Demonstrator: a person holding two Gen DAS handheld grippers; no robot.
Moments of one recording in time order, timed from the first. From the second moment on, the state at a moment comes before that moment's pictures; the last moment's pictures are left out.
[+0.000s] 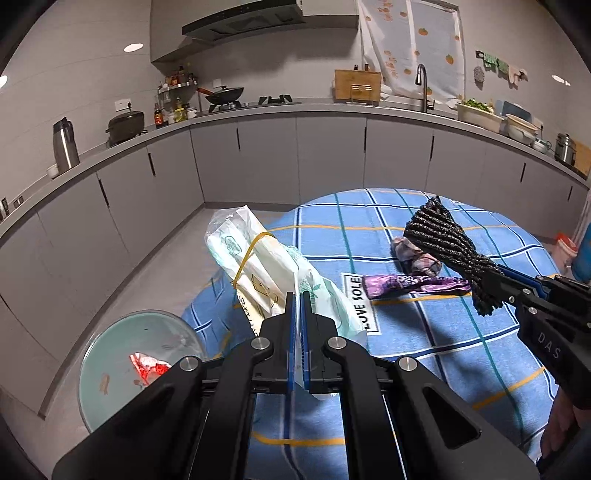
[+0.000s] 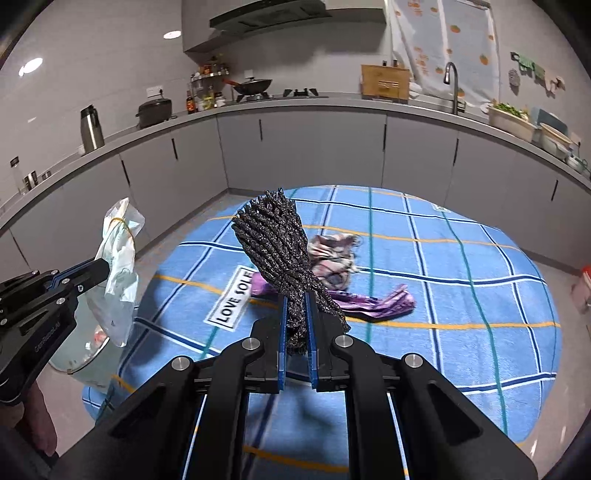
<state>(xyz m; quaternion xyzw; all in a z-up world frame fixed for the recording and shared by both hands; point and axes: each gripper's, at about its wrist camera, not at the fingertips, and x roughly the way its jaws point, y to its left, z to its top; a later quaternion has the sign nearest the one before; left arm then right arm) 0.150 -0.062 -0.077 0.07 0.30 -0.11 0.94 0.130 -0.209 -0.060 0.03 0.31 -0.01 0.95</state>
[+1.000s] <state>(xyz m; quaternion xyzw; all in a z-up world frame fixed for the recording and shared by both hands) 0.138 0.034 -0.071 0.06 0.31 -0.03 0.95 0.150 -0.099 -0.055 -0.01 0.31 0.12 0.94</state>
